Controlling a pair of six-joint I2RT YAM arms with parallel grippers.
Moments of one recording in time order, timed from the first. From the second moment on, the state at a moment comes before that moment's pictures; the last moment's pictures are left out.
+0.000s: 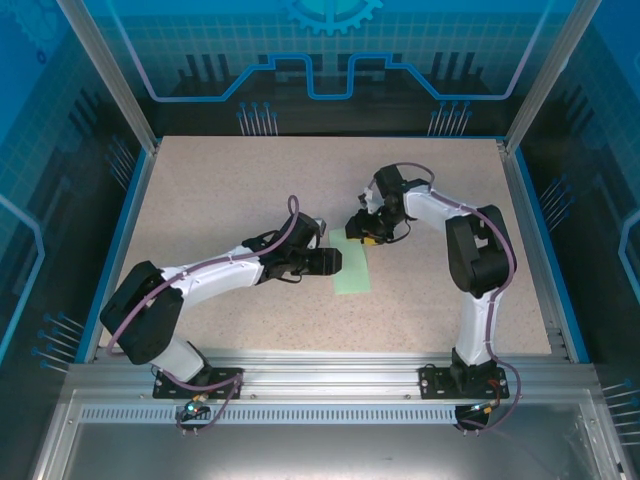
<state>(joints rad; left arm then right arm) -0.70 1.55 0.93 -0.26 0.13 -0.67 0.34 2.00 1.41 -0.72 -0.56 0.33</state>
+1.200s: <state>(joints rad) -0.93 1.48 0.89 -0.27 -0.02 -0.54 0.37 1.89 1.32 -0.68 -0.67 0.46</state>
